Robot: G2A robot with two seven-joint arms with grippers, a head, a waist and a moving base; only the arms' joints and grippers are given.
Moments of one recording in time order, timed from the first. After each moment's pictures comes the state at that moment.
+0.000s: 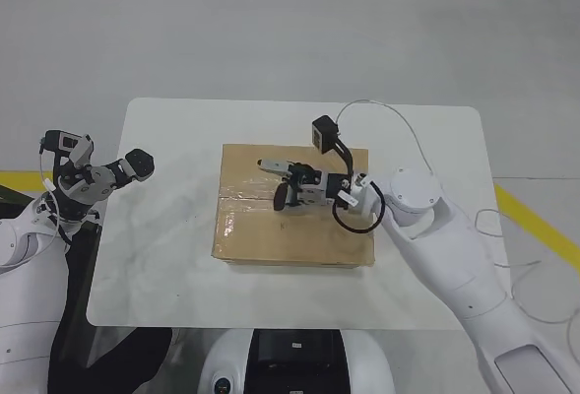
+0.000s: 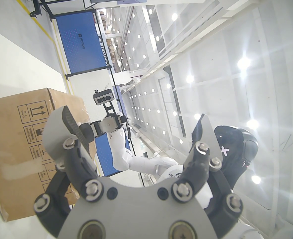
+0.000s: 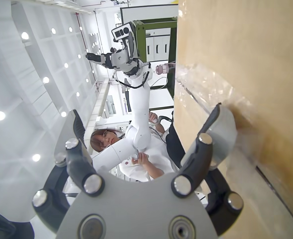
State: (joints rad) left arm 1.18 -0.99 -1.72 -1.38 -0.88 -0.26 -1.18; right arm -0.79 -1.25 0.98 -1.54 0.45 0.22 0.85
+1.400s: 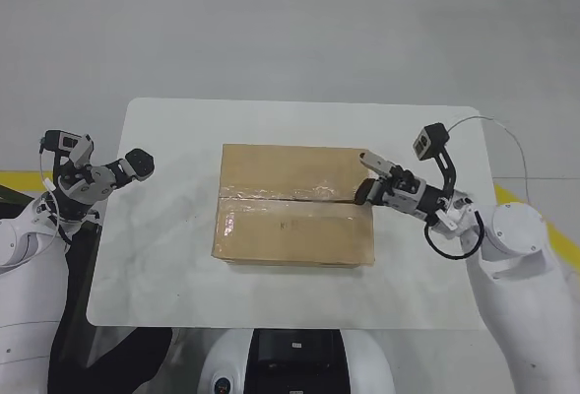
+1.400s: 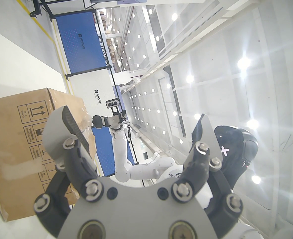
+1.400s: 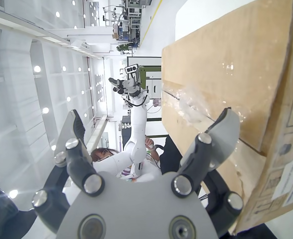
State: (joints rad) left arm 1.18 -0.99 -1.72 -1.38 -0.88 -0.26 -1.18; right arm -1.13 -1.13 1.41 -1.79 0.37 0.19 0.89
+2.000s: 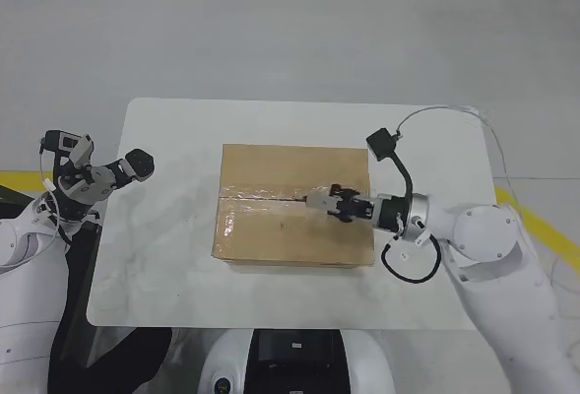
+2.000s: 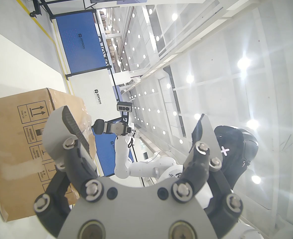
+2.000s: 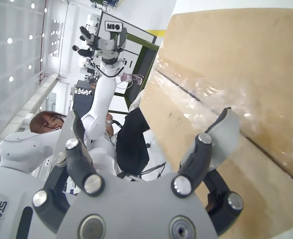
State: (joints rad) left arm 1.18 -0.99 -1.72 -1.38 -0.88 -0.26 -1.18; right arm -1.03 -1.13 1.22 -1.88 0.12 0.04 1.00
